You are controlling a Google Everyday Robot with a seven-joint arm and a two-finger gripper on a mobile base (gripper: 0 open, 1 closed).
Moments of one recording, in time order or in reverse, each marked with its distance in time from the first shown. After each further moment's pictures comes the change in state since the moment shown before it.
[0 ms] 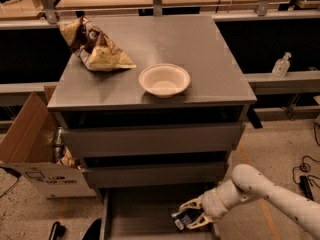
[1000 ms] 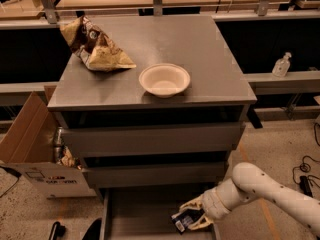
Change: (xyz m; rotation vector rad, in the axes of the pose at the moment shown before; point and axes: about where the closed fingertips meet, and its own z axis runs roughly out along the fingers) arm -0.032 0.004 -0.019 -0.030 0.109 -0.083
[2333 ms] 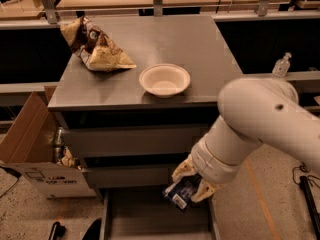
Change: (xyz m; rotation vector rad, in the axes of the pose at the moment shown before) arm -0.243 -0.053 -0.189 -0.170 0.436 -0.167
